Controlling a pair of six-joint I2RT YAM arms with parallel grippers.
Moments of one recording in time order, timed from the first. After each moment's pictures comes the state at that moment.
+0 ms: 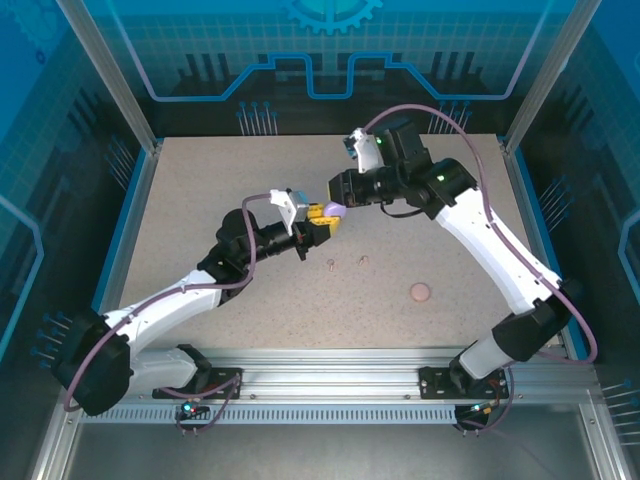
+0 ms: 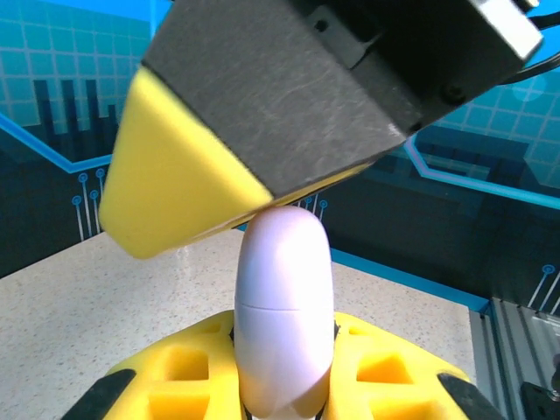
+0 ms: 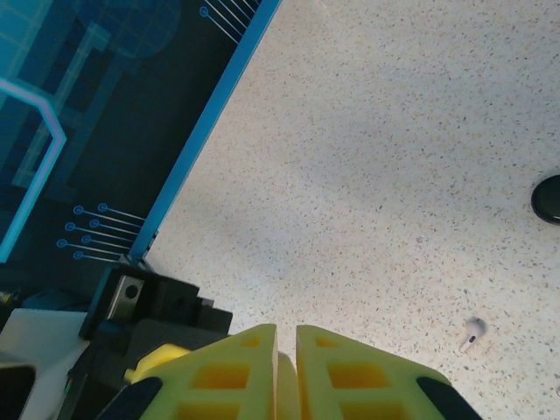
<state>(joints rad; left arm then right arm) -0.60 1.21 0.72 0.57 0.46 -0.16 0.59 1.52 1.72 -0.88 -0.41 0.44</state>
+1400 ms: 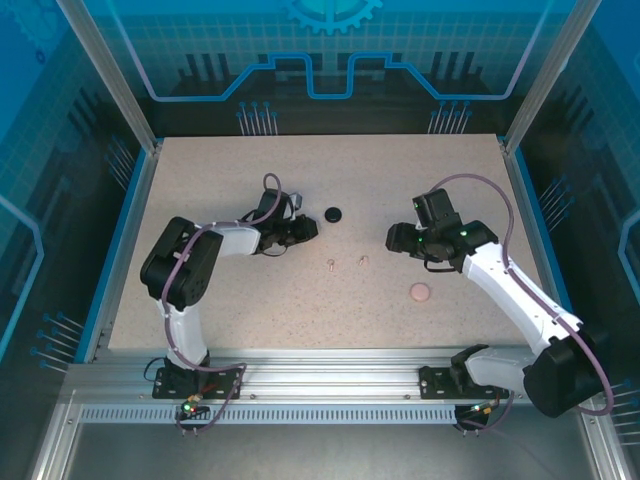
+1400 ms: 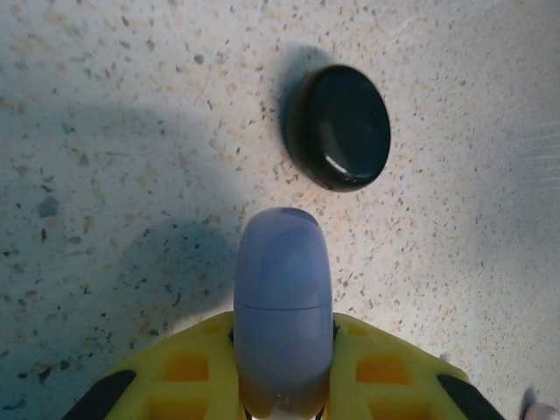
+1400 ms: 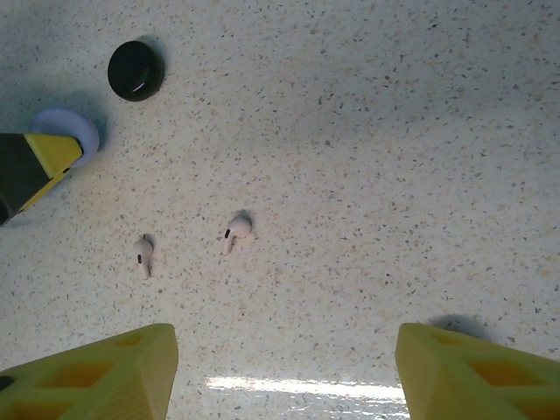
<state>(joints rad) -0.36 1.92 1.01 0.13 0.39 -0.67 0.39 1.21 1.01 -0.79 0.01 0.59</state>
